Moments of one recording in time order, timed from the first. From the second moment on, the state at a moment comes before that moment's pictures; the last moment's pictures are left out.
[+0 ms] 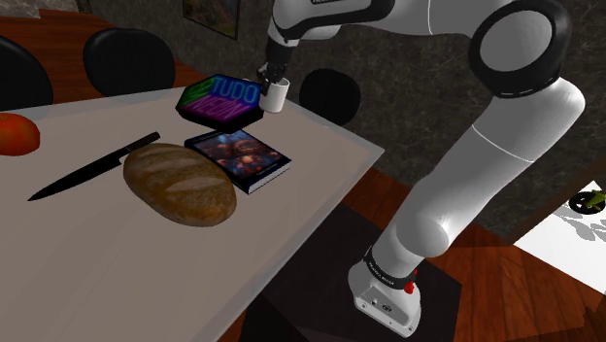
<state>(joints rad) 0.02 -0.10 -0.10 -2.00 -0.05 2.13 -0.15</state>
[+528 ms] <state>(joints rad) 0.10 -0.14 0.01 -2.05 -0.09 2.12 0.06</state>
